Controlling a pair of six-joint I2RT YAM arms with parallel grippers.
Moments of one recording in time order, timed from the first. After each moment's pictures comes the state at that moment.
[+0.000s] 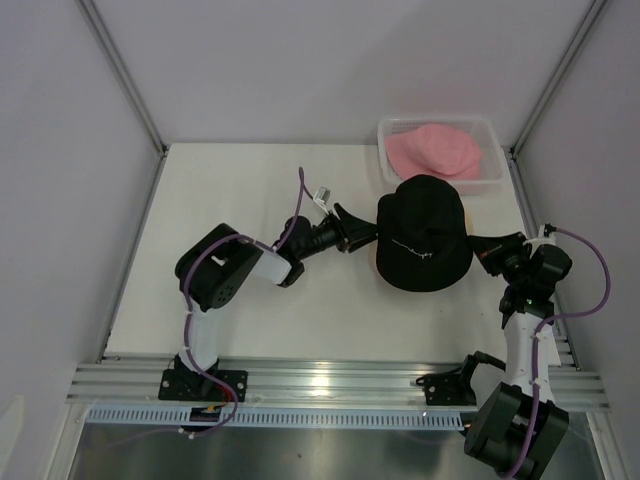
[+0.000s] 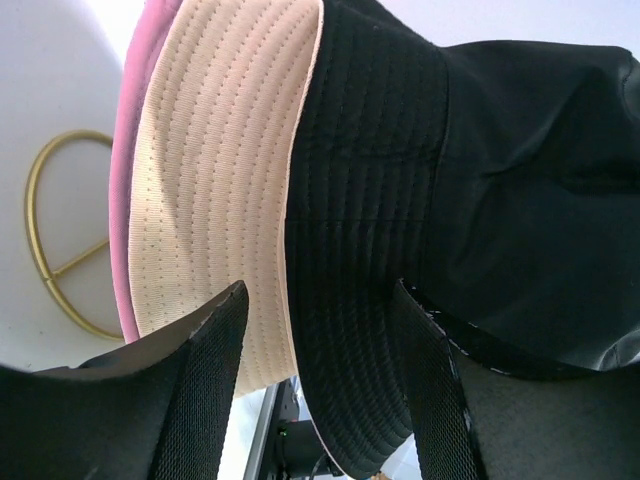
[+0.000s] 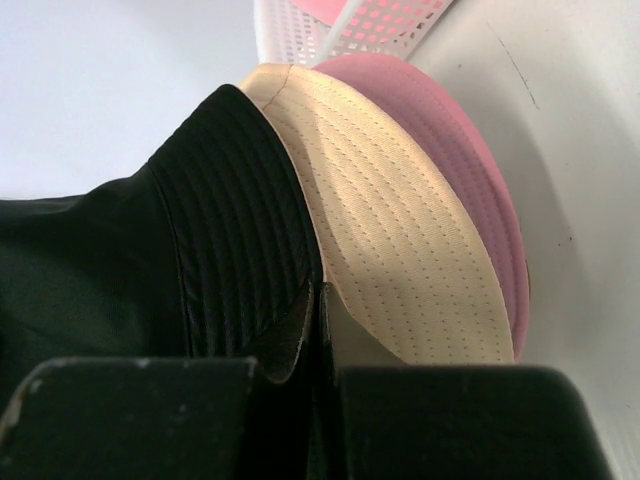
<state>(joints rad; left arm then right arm) -0.67 2.03 0.89 1.21 0.46 -1.37 -0.44 0.85 0.45 0.10 -0.64 0.89</state>
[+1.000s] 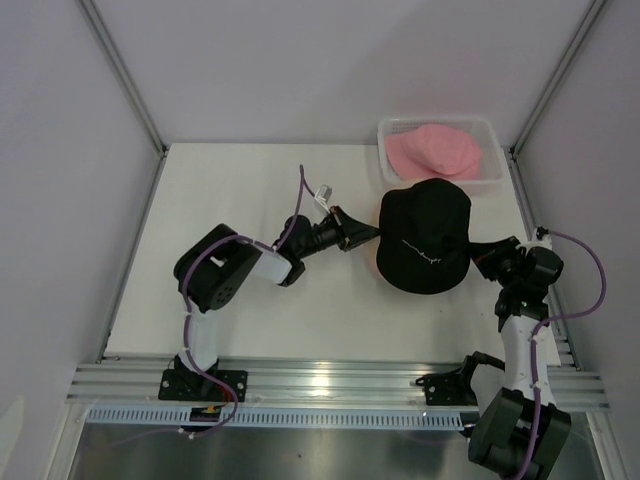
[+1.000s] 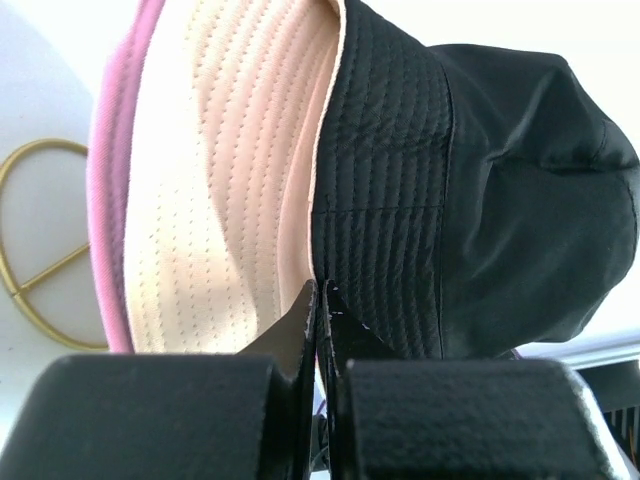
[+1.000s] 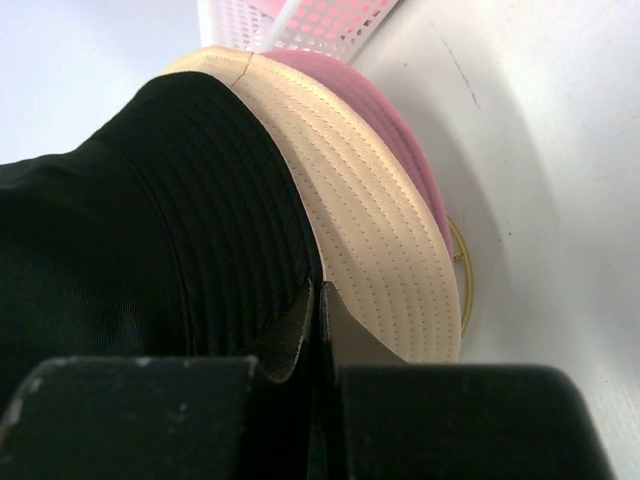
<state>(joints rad) -0.67 2.02 0.91 1.22 0.47 -1.36 -0.40 0.84 0.42 0.07 -0.54 0.79</state>
